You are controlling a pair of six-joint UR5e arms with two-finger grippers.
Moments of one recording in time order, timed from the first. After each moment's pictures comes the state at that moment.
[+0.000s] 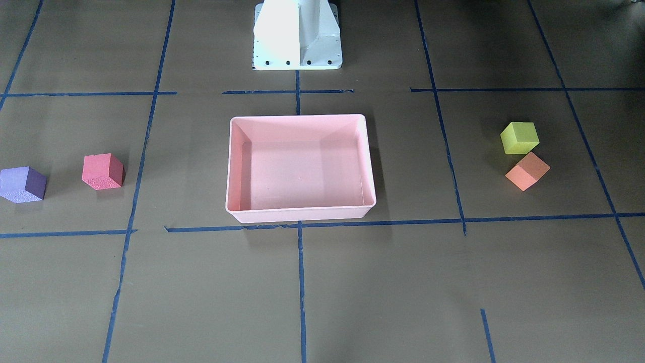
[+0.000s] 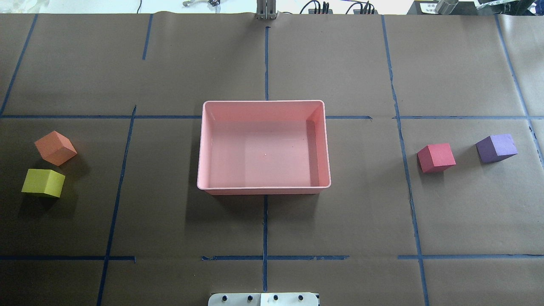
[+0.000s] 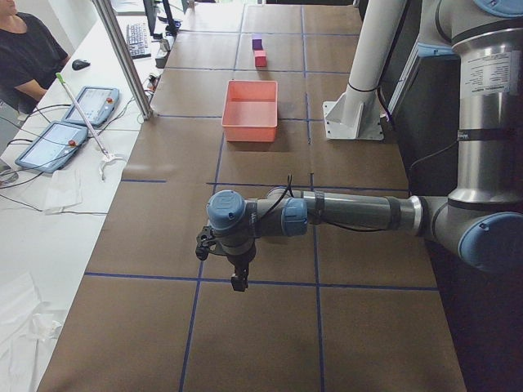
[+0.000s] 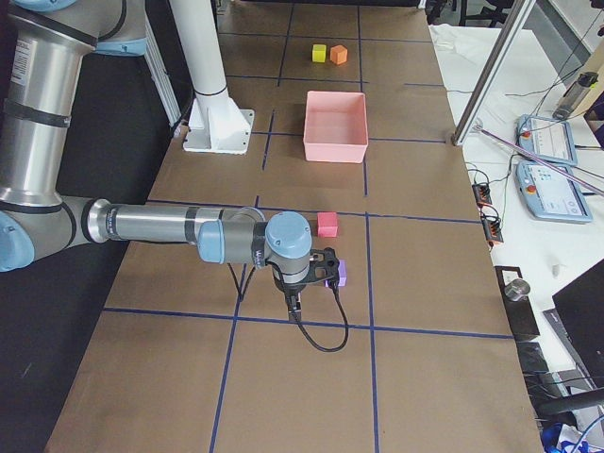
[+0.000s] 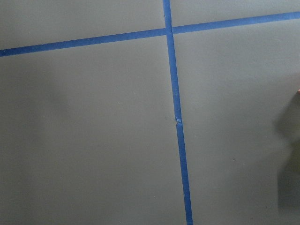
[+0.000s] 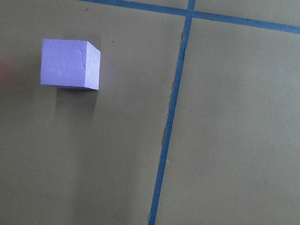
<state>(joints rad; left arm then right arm) -1.54 -1.47 -1.71 -1.45 -2.33 0.15 1.56 -1.87 1.86 -1.56 2.39 -0.16</state>
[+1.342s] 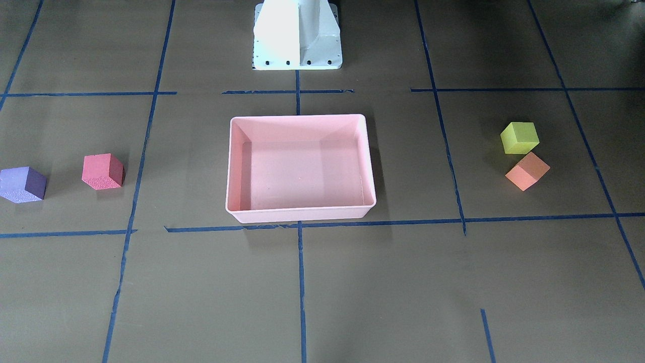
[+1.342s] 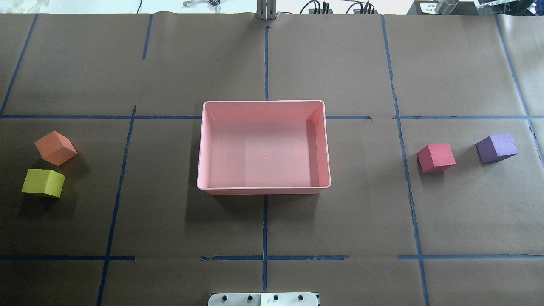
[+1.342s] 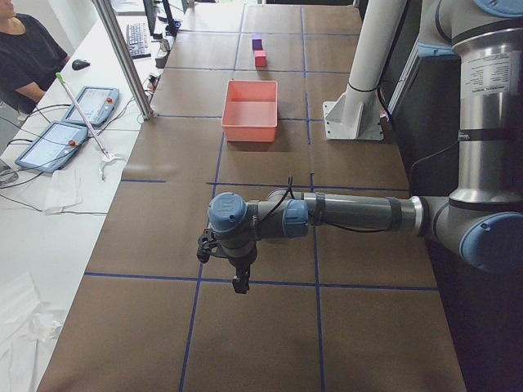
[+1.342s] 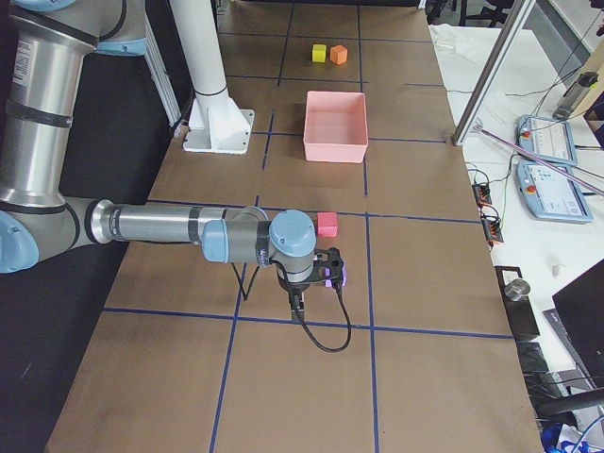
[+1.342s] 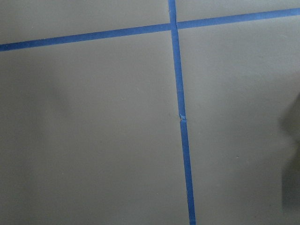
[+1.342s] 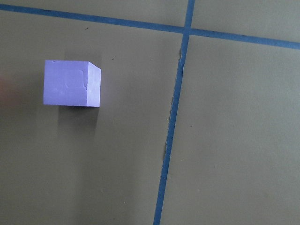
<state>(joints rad) -1.54 -1.46 -1.71 -1.45 -2.33 0.15 1.56 -1.84 1.86 -1.53 2.38 -0.11</state>
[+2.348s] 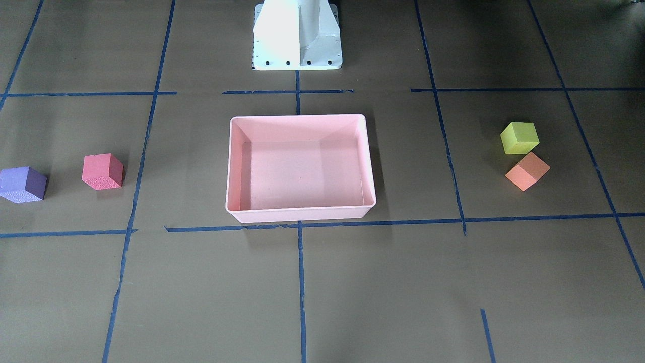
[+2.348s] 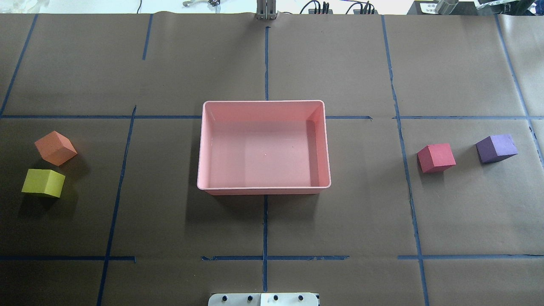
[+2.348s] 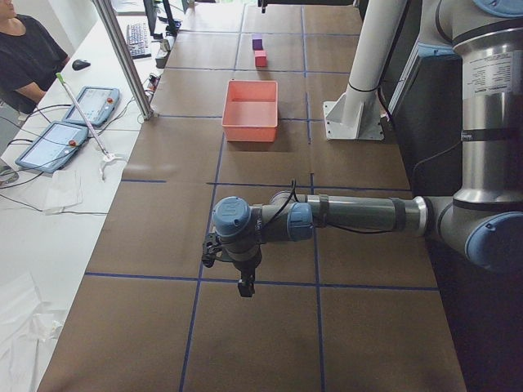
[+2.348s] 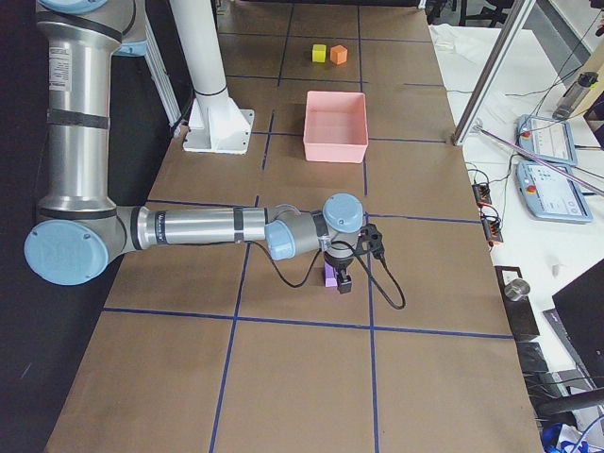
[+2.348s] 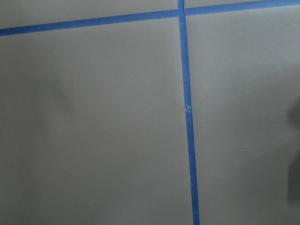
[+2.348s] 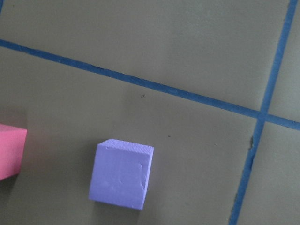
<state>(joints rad) -1.53 -1.45 -1.71 -1.45 -2.33 0.14 1.33 -1.61 1.66 -1.32 2.37 0.12</state>
